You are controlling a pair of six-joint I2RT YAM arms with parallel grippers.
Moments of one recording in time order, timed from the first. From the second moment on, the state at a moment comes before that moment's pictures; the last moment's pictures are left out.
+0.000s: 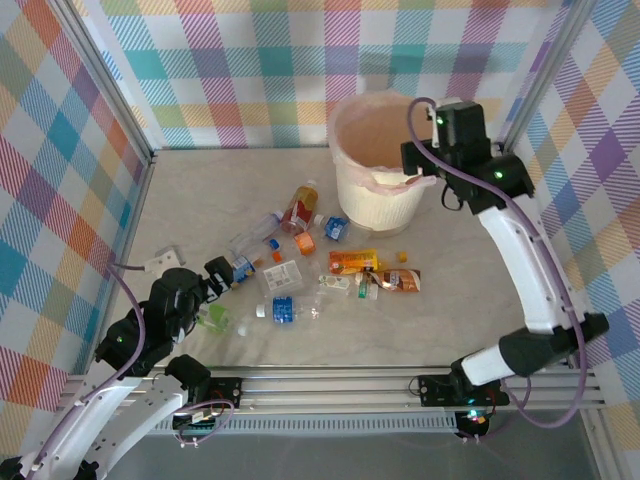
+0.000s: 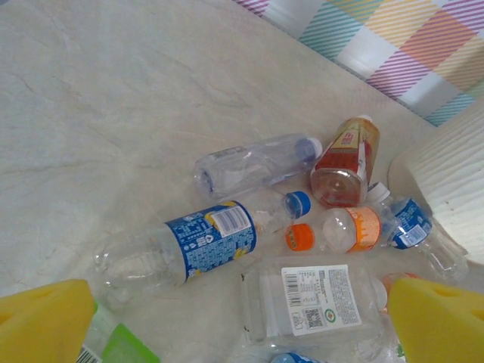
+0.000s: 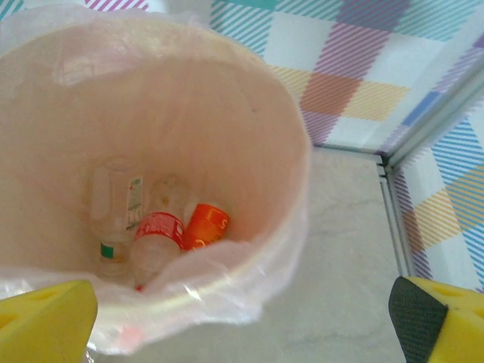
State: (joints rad) left arm -0.57 0.49 0.74 -0.88 -0.49 -0.83; right arm 0.41 1.43 1.85 -1.01 0.39 0.05
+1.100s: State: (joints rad) left arm -0.52 0.68 0.47 -0.94 -0.42 -1.28; right arm 0.42 0.88 1.15 -1.12 0.07 0.40
